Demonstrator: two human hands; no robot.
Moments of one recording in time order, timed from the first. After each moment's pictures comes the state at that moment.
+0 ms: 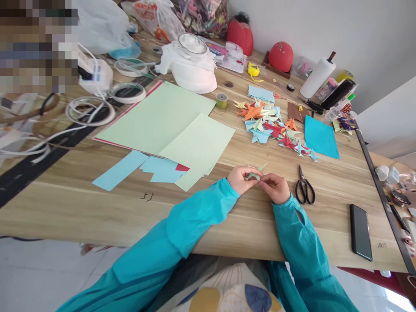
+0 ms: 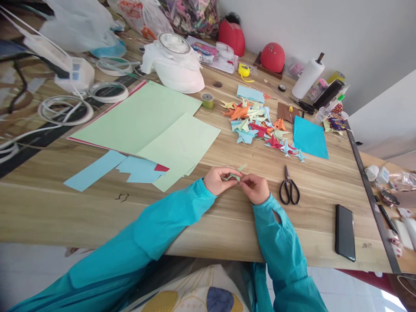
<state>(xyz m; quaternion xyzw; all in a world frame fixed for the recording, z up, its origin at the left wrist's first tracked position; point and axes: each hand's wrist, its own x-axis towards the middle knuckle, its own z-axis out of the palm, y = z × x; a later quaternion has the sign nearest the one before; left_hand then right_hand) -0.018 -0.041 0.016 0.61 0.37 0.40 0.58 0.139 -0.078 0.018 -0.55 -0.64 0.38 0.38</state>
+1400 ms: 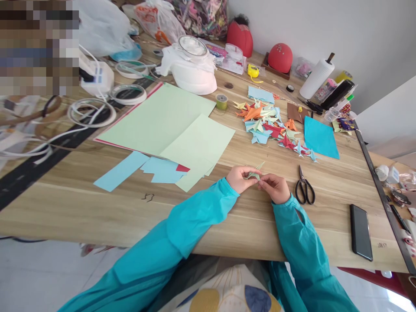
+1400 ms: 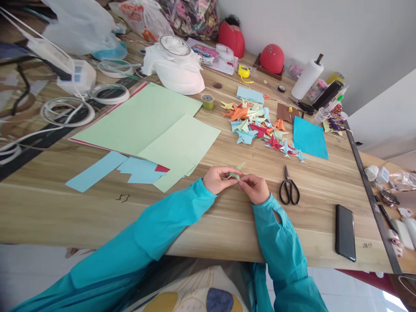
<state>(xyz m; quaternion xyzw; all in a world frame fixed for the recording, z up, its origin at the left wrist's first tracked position) -0.019 -0.039 0.013 0.58 0.40 0.39 0.60 0.139 -0.078 0.017 -0.52 -0.59 0.48 0.40</state>
